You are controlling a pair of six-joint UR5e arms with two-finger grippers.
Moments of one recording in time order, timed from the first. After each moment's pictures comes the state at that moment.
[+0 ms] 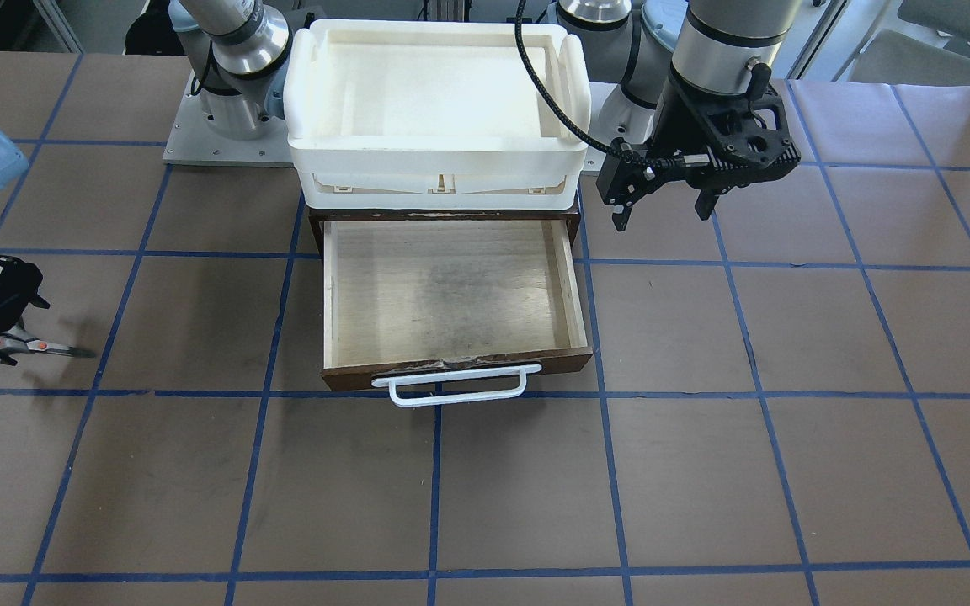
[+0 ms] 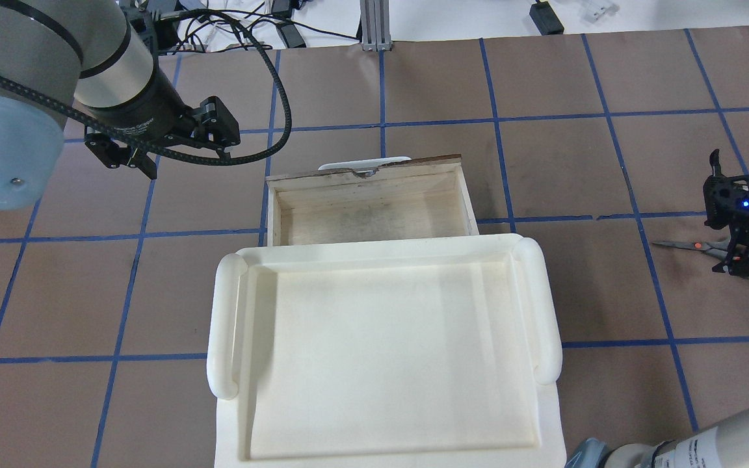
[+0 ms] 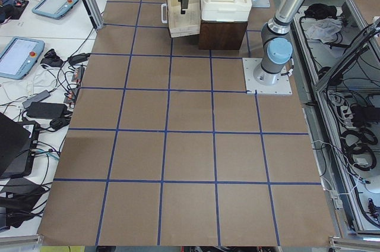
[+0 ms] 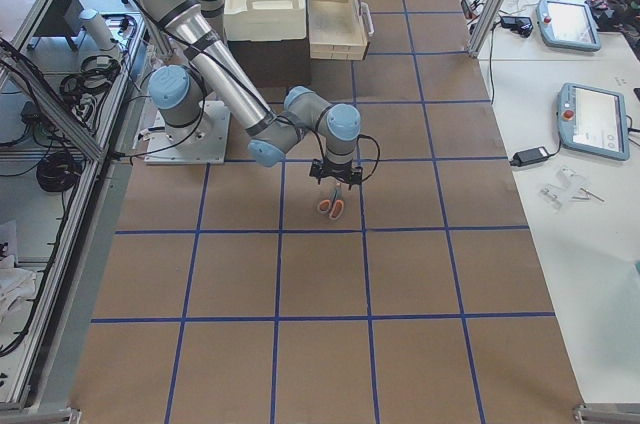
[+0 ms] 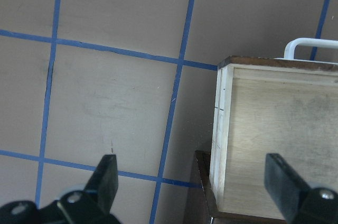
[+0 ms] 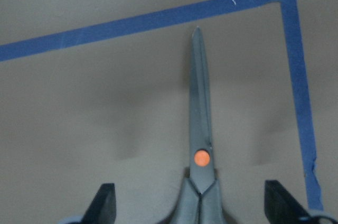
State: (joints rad) left arm -1.62 -1.51 -1.66 -1.45 1.61 -0.23; right arm 0.89 -1.24 2.03 -2.36 -1.58 -2.06
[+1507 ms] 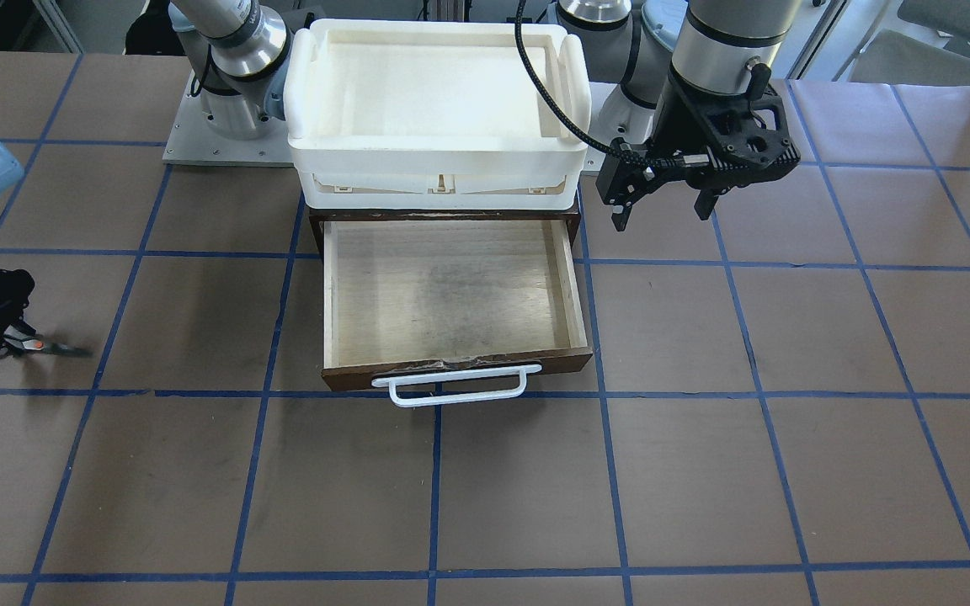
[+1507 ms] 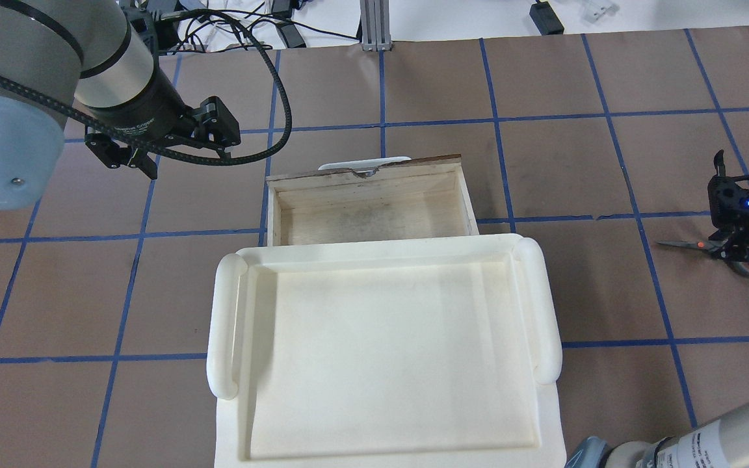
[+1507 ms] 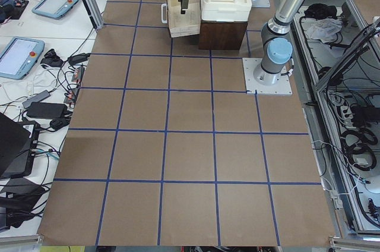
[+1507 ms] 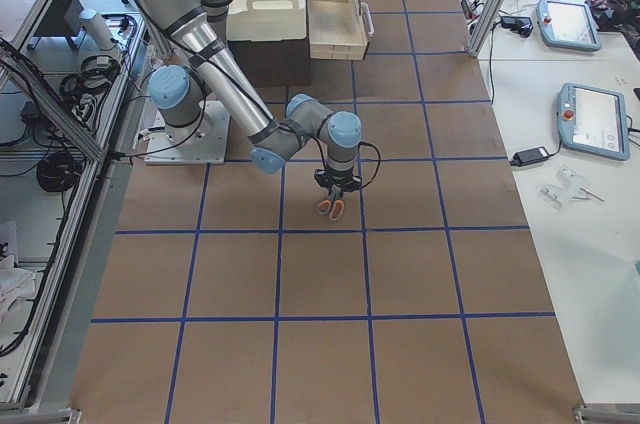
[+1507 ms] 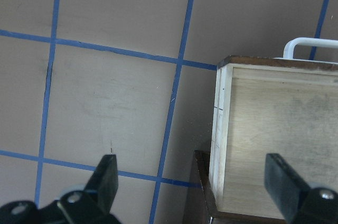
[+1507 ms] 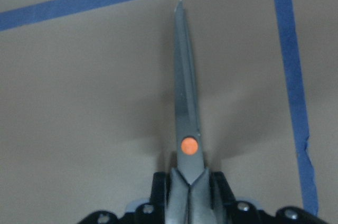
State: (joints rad) left arm -1.62 -1.51 -1.66 -1.45 1.61 -0.23; right arm 0.88 -1.22 2.01 -2.38 -1.60 -2.05
